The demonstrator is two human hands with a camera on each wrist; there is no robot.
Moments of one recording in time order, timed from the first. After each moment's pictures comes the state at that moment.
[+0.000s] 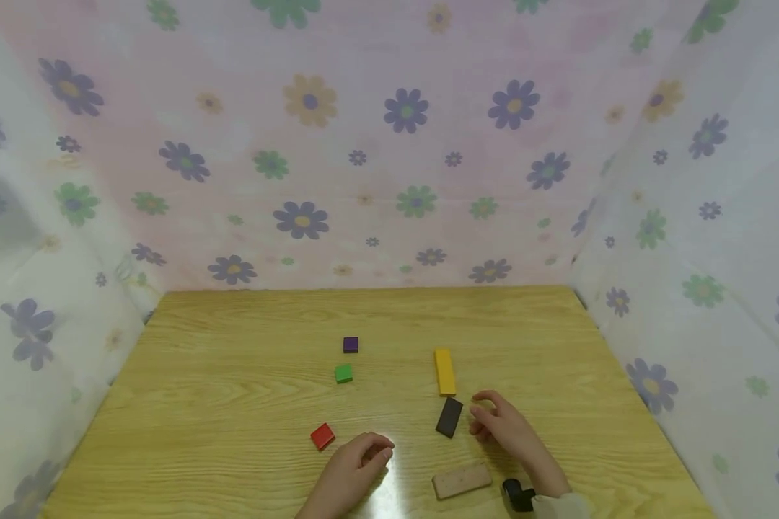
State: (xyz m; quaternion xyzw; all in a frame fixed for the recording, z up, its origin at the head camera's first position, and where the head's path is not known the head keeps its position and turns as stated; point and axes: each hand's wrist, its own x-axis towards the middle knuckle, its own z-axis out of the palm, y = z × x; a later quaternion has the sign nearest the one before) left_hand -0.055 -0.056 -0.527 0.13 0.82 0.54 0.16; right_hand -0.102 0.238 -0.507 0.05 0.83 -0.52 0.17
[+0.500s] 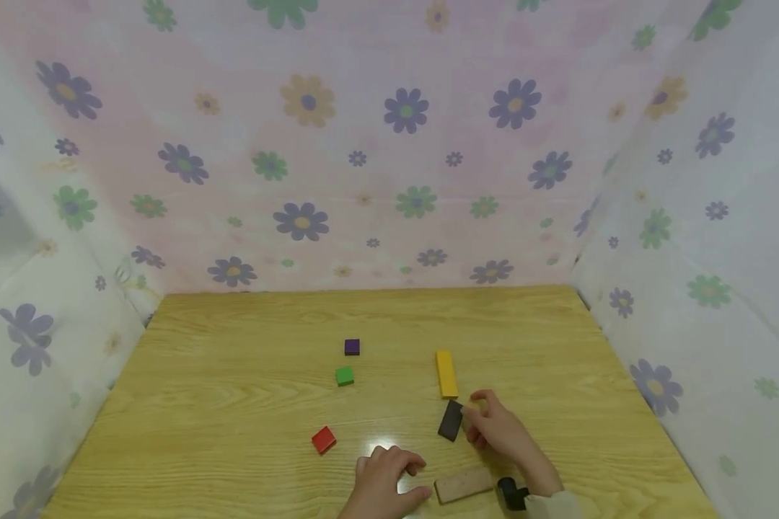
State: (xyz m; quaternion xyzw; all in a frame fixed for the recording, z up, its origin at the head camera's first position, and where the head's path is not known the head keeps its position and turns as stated) left_hand -0.047 -0.014 -0.537 0.18 0.89 0.40 0.14; right_hand -0.106 0.223 -0.506 0.04 0.87 -0.46 0.17
